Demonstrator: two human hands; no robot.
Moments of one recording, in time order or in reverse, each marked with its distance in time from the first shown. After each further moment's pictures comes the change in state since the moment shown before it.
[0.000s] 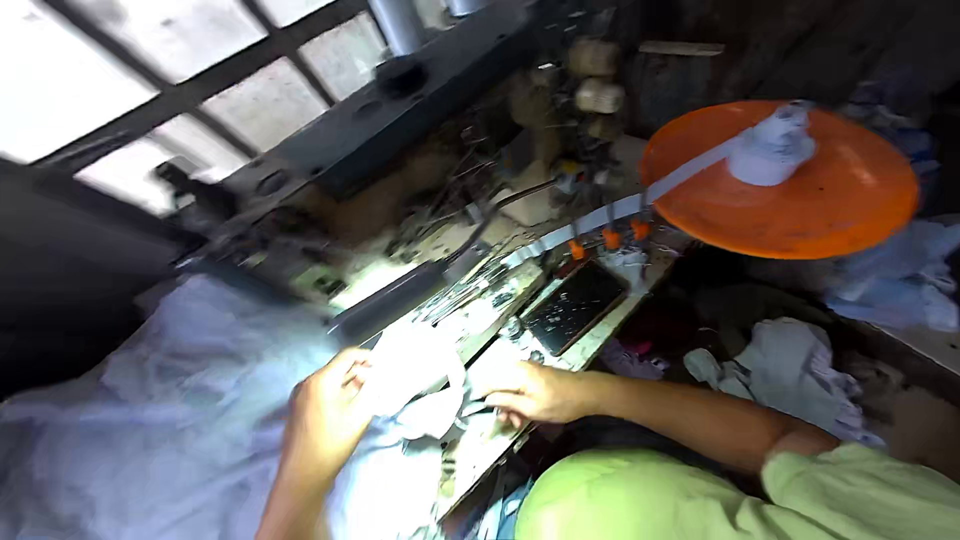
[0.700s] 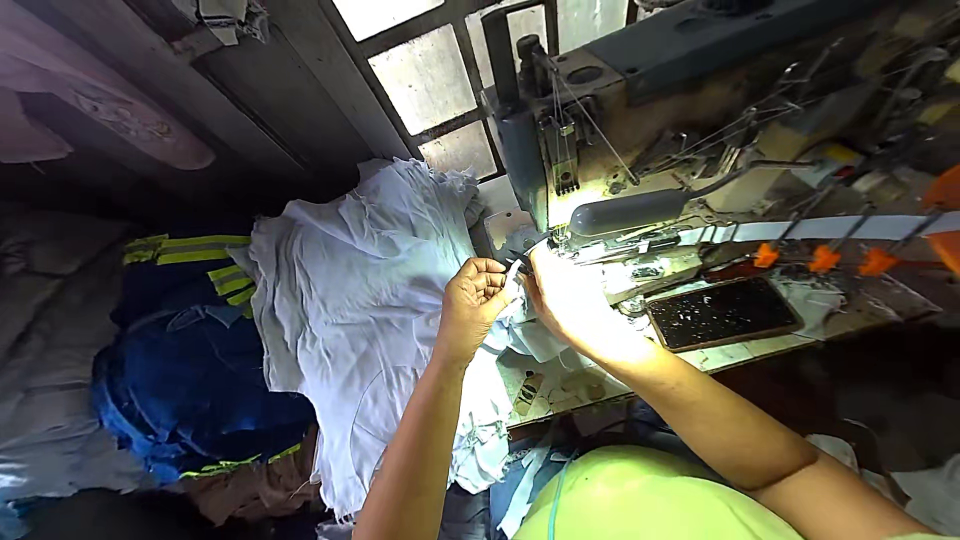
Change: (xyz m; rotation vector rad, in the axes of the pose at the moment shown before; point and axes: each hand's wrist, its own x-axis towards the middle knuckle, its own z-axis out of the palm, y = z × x) left_hand -0.028 -0.010 0.014 -0.870 0.262 -0.292; right_hand 0.124 -0.065 0.037 -0.693 0.253 0.218
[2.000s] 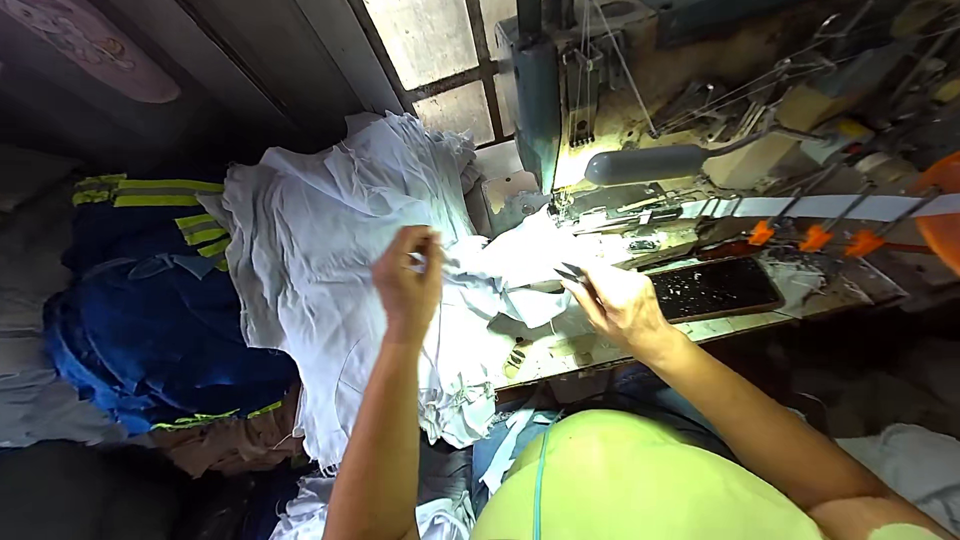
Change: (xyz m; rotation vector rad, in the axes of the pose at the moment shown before) left_hand -0.009 -0.033 -0.059 0.714 0.313 0.443; right_hand -0.063 0.080 0.024 0.024 0.426 -0.466
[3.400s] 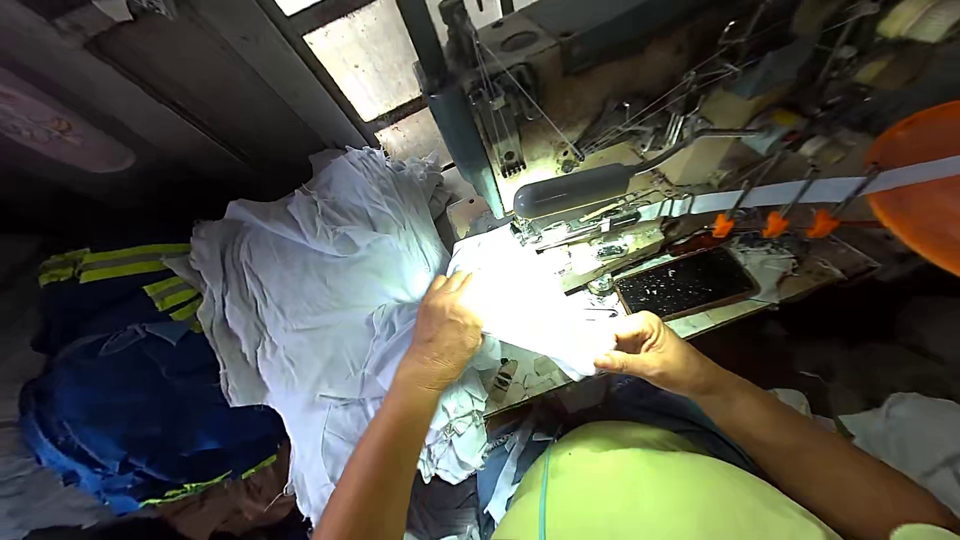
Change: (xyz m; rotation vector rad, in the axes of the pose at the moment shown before) left_hand 0.001 0.056 0.035 0.367 -0.342 0.529; right_hand -0.036 0.003 -0.056 1.297 -0.240 0.434
